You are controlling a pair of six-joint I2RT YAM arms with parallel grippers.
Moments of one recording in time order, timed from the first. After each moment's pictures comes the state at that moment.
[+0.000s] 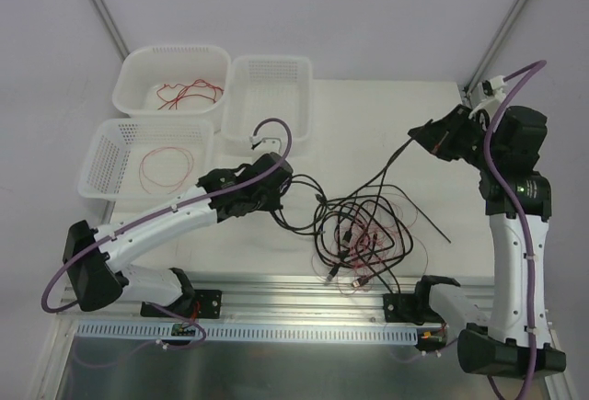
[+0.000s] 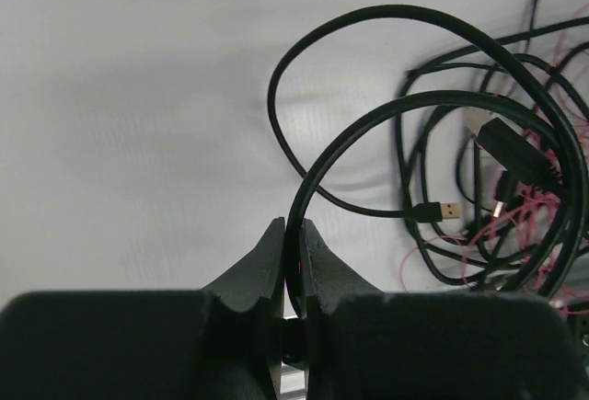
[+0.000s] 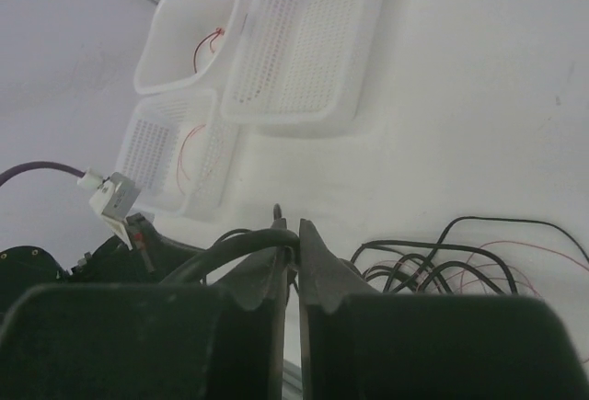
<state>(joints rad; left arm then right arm) -0.93 1.28 1.11 -0.80 -0.39 -0.73 -0.09 0.96 1.32 -0.68 -0.59 0.49</state>
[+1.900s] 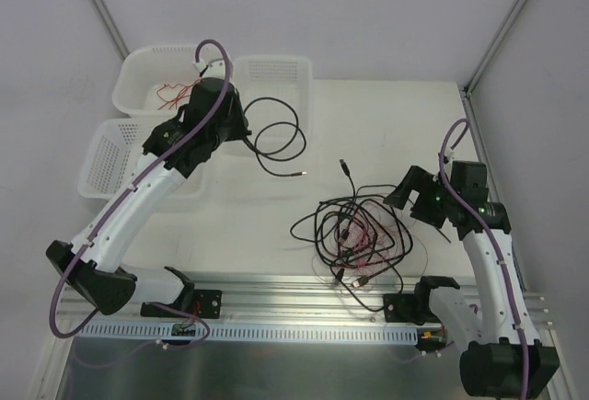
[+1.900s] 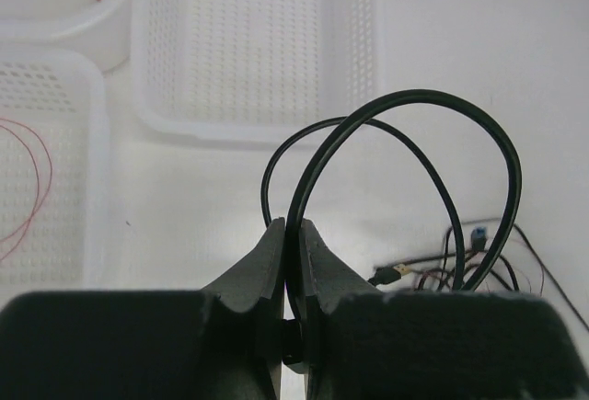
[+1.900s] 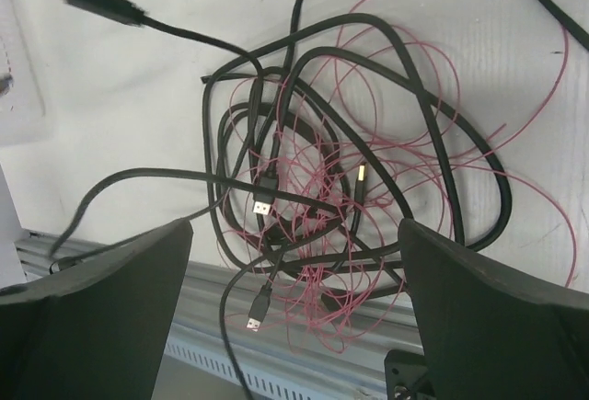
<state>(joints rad) -0.58 1.29 1.49 -0.74 -0.32 -0.48 -0.02 0.86 0.81 -0.85 -0.38 0.42</state>
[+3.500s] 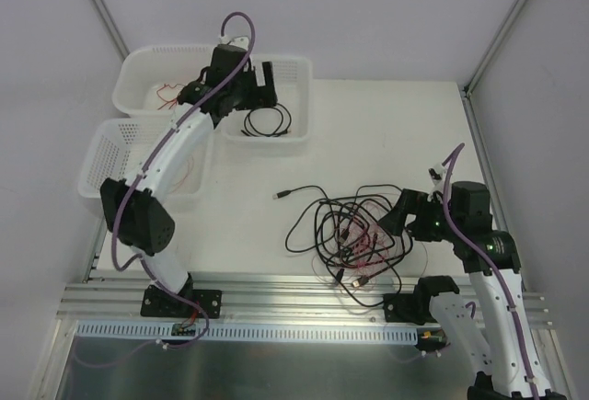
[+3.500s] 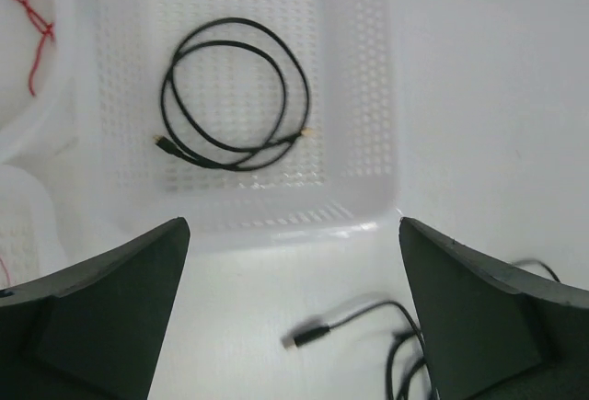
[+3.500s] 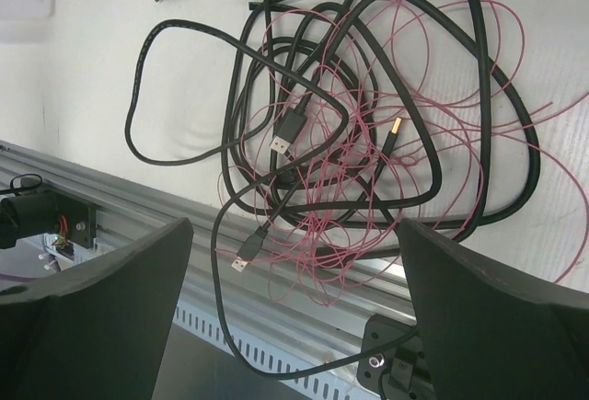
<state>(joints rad) -0.34 1.82 1.84 -0.66 -0.07 -0.38 0.12 0.60 0.79 -0.98 -0.40 0.32</state>
